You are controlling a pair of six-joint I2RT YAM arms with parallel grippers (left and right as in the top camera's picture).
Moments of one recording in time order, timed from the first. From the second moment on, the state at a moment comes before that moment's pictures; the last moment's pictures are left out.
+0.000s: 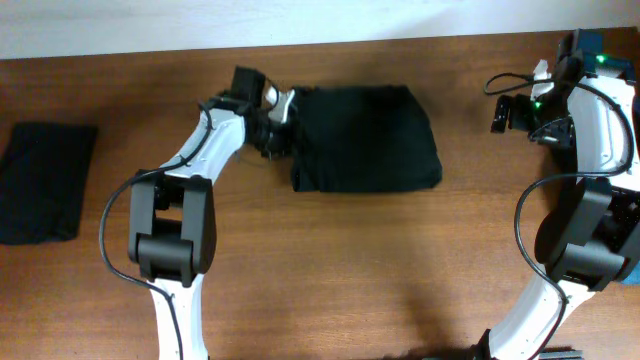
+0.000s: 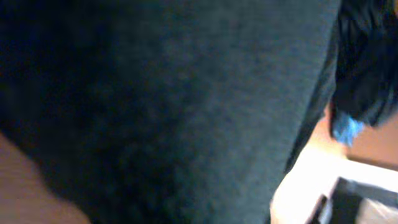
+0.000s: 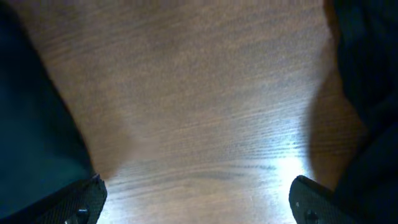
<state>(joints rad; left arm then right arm) -0.24 2.25 1.77 -0.71 0.72 -0.21 -0.32 2.08 1.90 -1.20 -0.09 -0.02</state>
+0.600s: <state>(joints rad) -0.05 2.20 1.92 -0.72 0.40 -0.36 -0.32 2.08 1.90 -1.19 -0.09 -0.02</state>
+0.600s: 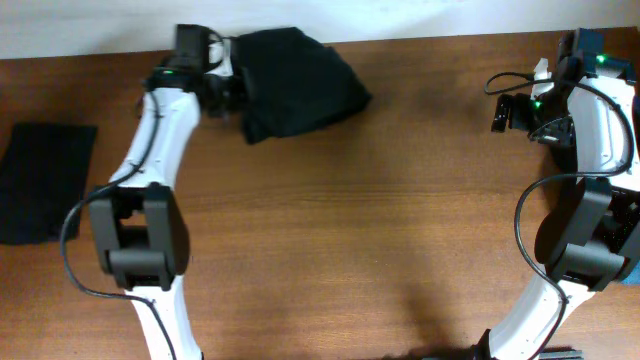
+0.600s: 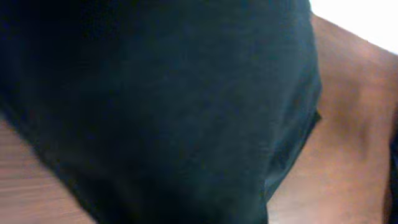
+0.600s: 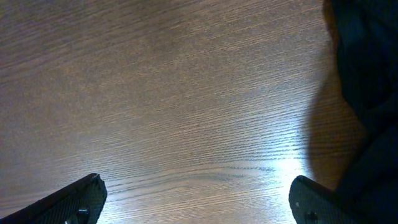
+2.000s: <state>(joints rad) 0.69 2.14 1.92 -0.83 0.35 -0.31 -0.32 2.08 1.90 -1.19 -0.09 -0.02</state>
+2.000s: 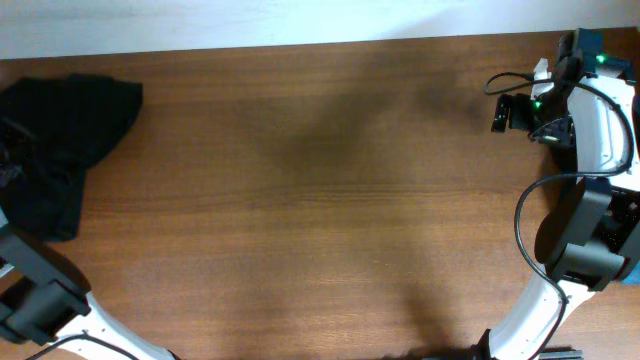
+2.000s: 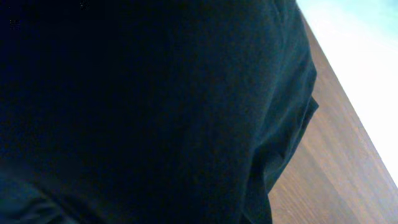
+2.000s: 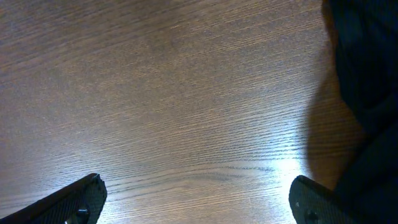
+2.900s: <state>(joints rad) 0.73 2.14 1.89 -0.96 0.15 -0.40 -0.32 2.08 1.90 -1.19 -0.09 -0.02</state>
